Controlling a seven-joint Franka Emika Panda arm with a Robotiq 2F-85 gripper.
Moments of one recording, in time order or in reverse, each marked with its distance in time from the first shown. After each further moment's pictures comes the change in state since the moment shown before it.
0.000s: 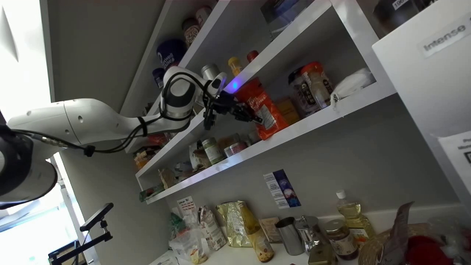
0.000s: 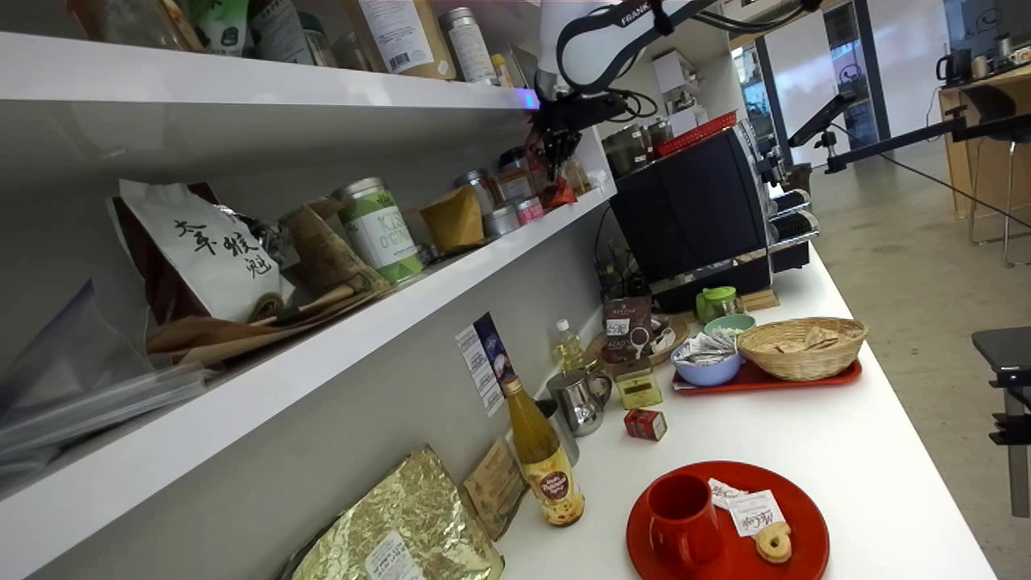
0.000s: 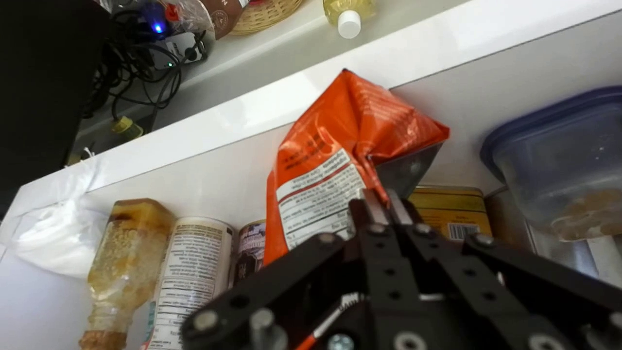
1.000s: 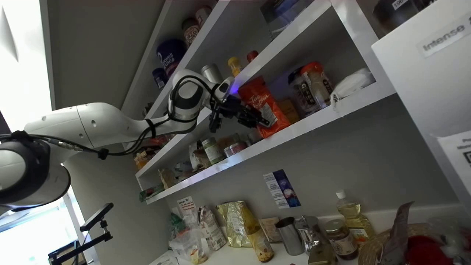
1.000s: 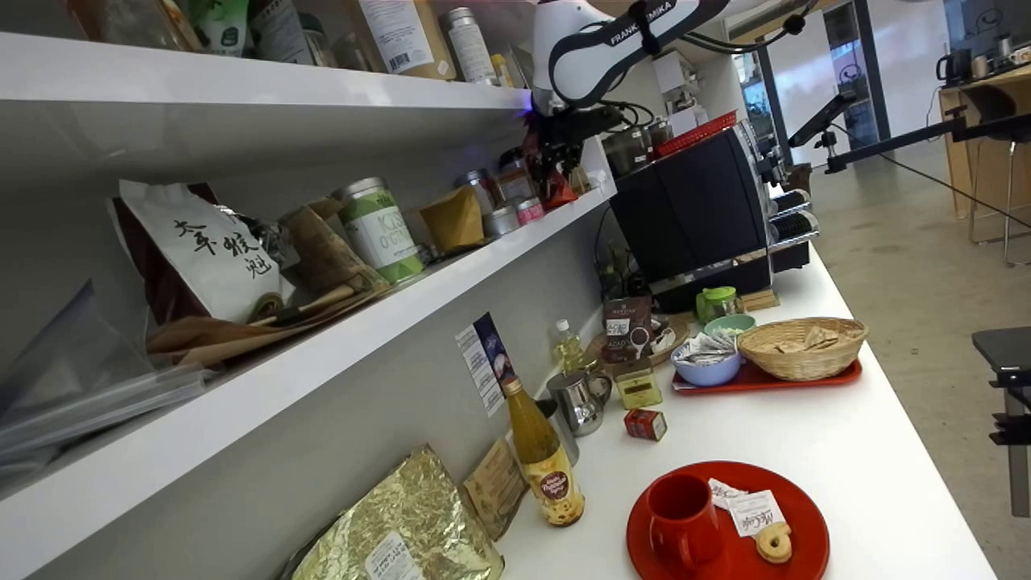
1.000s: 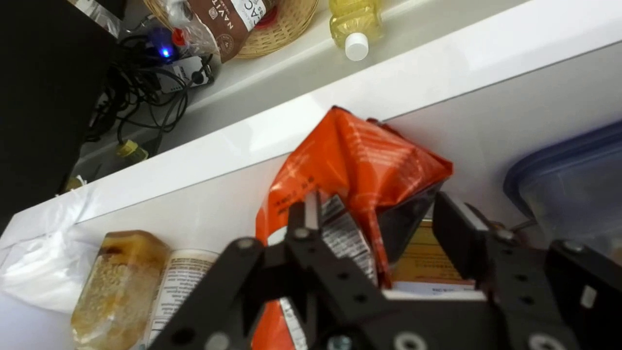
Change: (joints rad) arm -0.006 0.088 0.000 0.107 0.008 -0.081 0.005
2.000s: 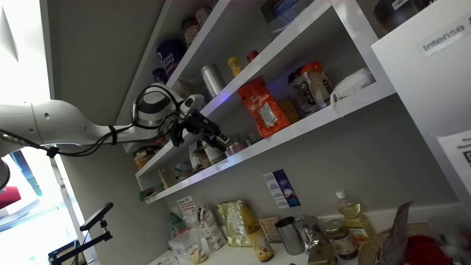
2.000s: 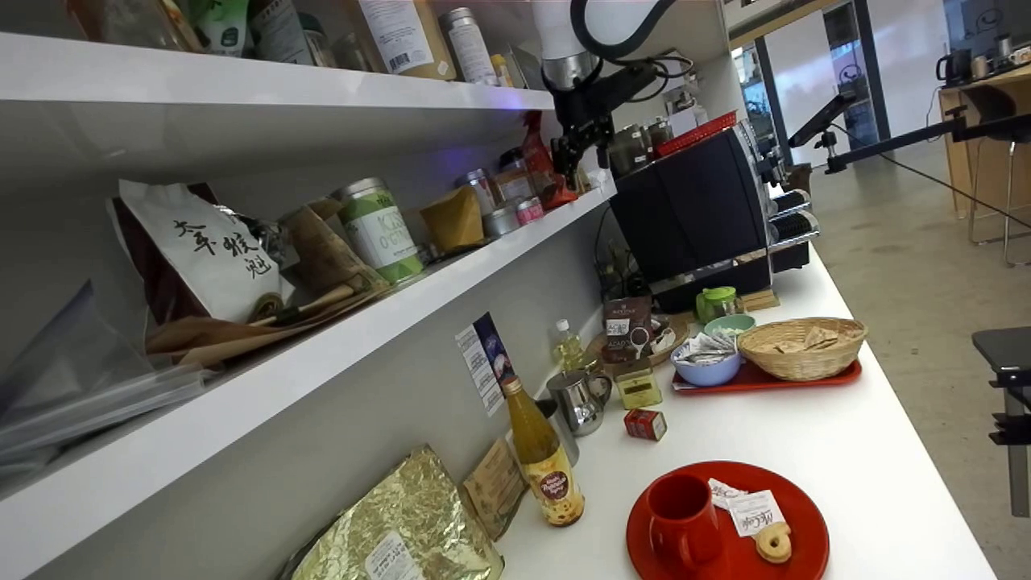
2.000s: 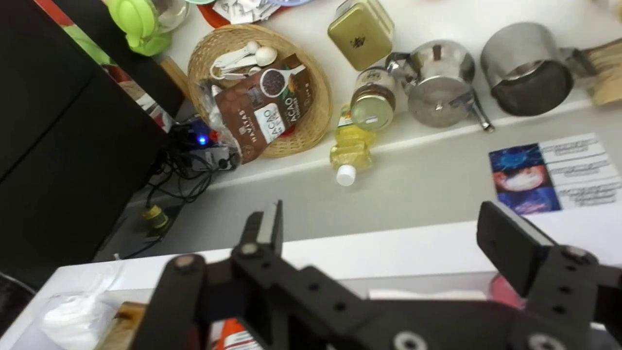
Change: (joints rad) arm 0.162 -0.339 0.023 -0.419 -0.162 -0.182 0.076
